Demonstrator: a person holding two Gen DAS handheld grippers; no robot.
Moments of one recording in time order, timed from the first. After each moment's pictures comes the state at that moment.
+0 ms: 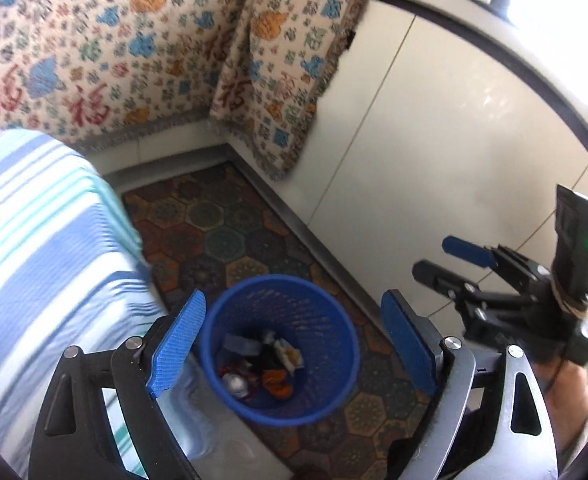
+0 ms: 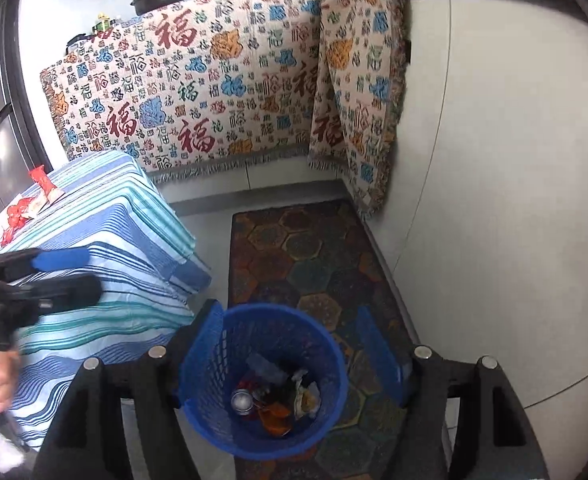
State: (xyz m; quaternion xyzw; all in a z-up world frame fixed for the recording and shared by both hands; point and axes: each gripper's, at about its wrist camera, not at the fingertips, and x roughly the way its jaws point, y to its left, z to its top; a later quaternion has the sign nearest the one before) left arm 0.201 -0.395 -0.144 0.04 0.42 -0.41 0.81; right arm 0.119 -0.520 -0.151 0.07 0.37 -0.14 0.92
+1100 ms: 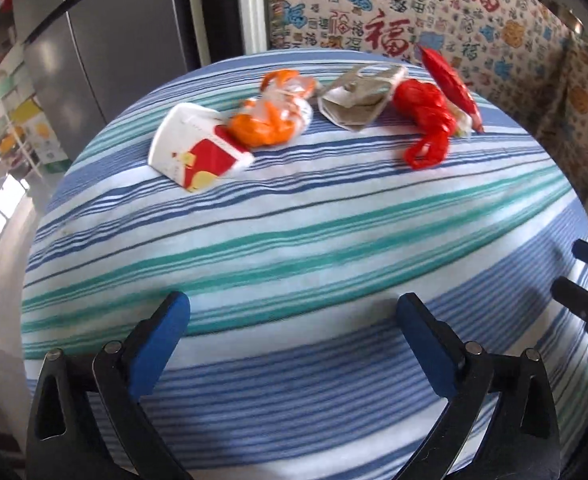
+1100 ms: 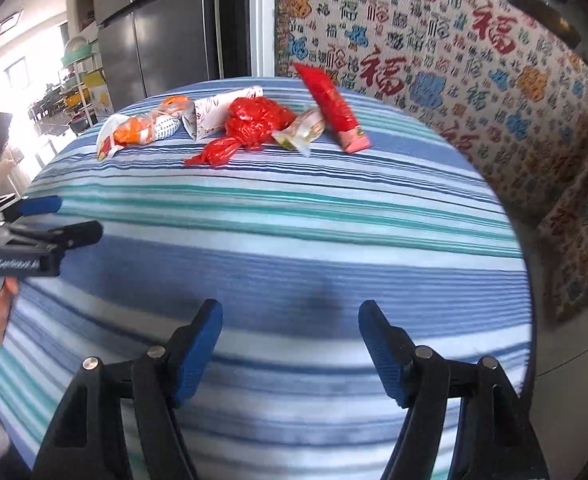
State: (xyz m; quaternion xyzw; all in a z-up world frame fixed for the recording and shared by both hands) left arm 0.260 0.029 -0.168 0.02 0.45 0.01 0.89; right arm 0.277 -0.139 -0.166 -0.07 0.43 0.12 0.89
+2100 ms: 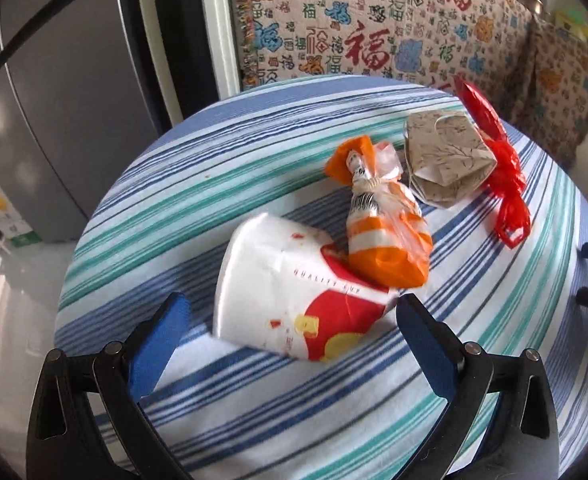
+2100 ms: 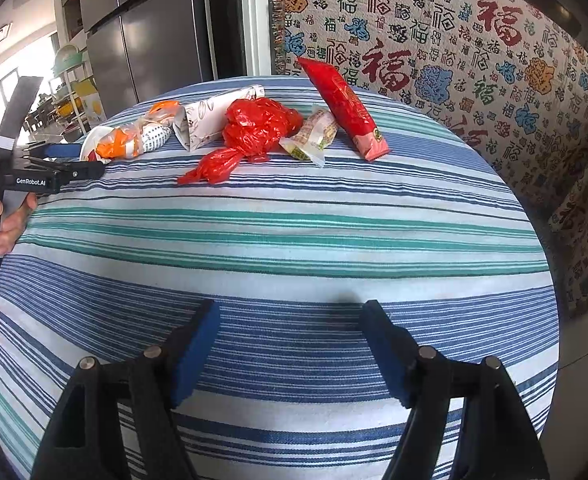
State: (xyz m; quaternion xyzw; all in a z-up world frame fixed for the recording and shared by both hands) left arm 0.364 0.108 -0.152 0.08 0.42 -0.10 0.90; right arm 0.299 -0.124 -0.172 -0.06 0.43 0.11 0.89
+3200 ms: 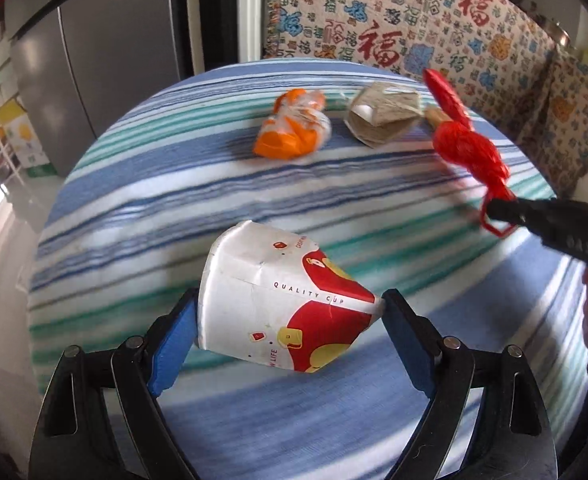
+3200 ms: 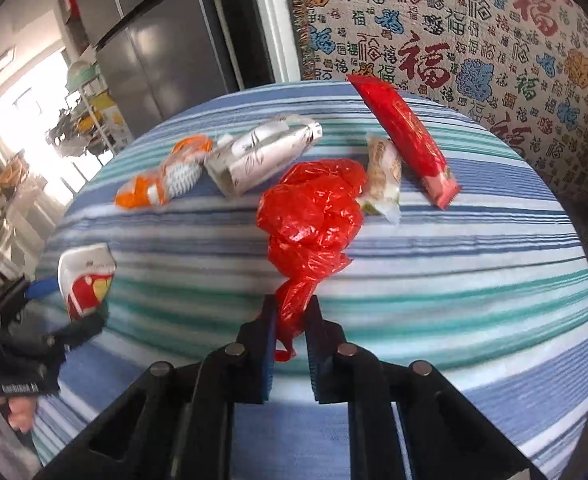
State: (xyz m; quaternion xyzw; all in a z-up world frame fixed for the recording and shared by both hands) left arm 0.253 0.071 -0.163 0.00 0.44 -0.05 0.89; right arm 0.342 -0.094 -0.155 -0.02 0.46 0.17 0.87
